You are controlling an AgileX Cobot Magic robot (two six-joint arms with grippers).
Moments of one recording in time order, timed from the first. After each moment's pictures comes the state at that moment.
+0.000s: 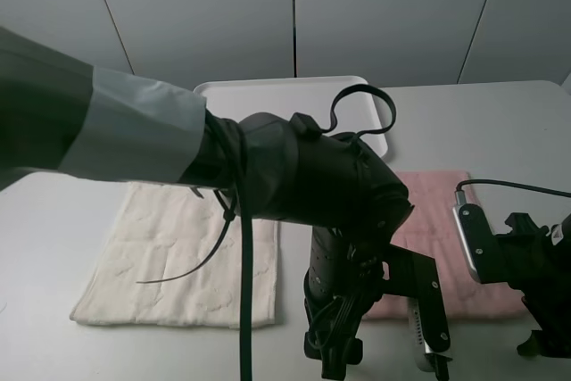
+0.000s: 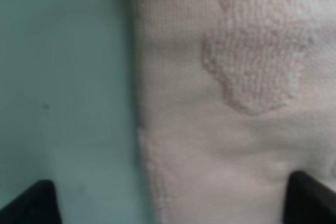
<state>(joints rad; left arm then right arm) -1.15 2.21 -1.45 0.01 0.90 0.53 0.16 1.60 -0.33 -0.04 0.39 -1.31</state>
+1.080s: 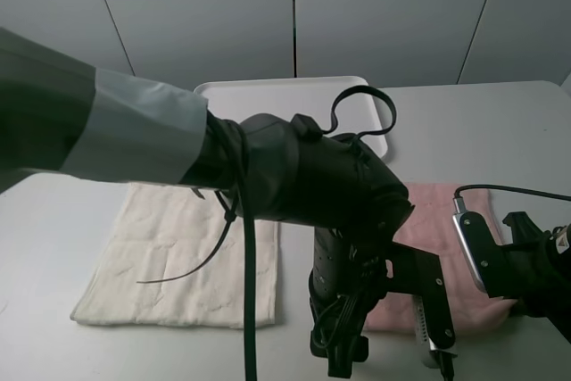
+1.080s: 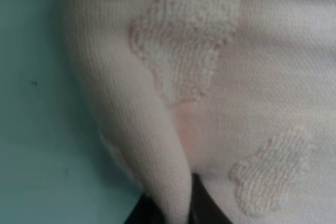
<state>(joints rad) -1.15 2.22 -1.45 0.01 0.86 0.52 0.16 1.59 -0.29 -0.14 0.33 -1.30</state>
